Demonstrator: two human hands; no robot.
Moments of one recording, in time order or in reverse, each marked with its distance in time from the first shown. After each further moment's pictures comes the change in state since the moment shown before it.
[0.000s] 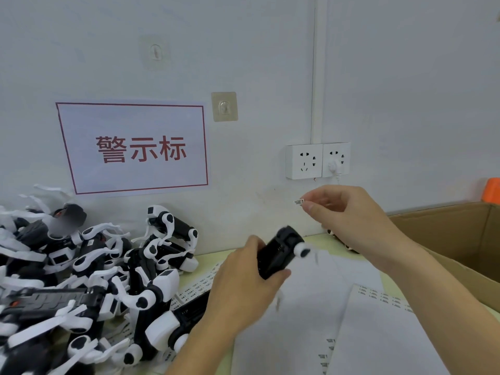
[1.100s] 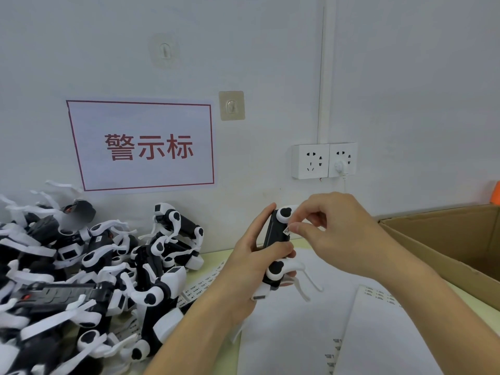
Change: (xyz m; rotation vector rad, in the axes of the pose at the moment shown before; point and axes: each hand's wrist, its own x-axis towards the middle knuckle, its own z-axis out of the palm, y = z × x) left_hand 0.005 0.021 -0.022 -1.011 -0.287 -0.228; right_hand -0.010 -0.013 0.020 -0.406 -0.098 -0.298
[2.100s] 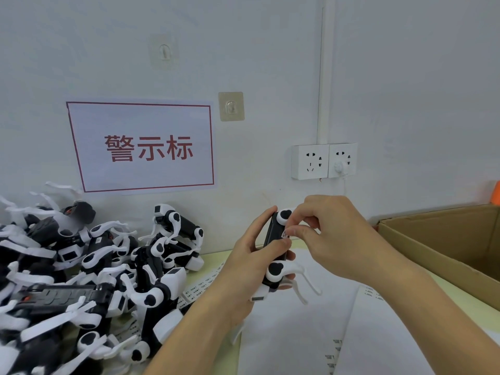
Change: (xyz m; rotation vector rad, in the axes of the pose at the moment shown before) left_hand -0.002 0.004 0.004 0.086 0.059 0.053; right_hand 0.000 -0.001 0.006 -0.119 -0.029 0.006
